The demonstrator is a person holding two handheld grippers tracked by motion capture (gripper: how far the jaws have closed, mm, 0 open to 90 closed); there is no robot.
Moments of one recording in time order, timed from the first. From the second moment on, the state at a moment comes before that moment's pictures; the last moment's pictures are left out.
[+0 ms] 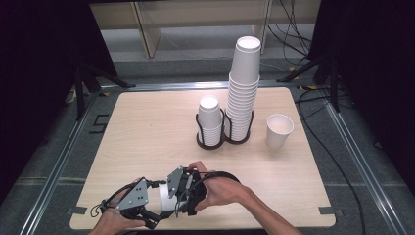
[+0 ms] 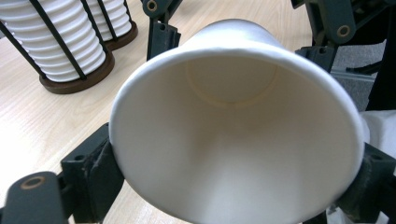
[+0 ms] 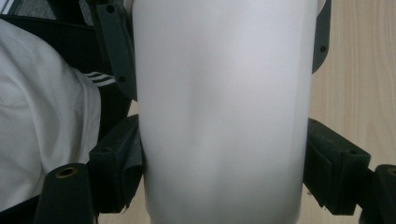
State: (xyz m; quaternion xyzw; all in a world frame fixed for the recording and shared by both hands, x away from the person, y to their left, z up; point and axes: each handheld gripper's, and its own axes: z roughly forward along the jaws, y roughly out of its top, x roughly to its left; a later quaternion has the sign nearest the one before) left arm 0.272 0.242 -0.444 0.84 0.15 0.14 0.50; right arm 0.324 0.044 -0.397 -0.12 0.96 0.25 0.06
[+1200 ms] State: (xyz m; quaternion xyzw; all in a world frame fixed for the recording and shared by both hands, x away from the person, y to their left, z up) left arm 0.282 0.264 -0.438 0.71 0.23 0.09 0.66; right arm 0.355 -0.015 -0.384 -0.02 0.89 0.46 -0.01
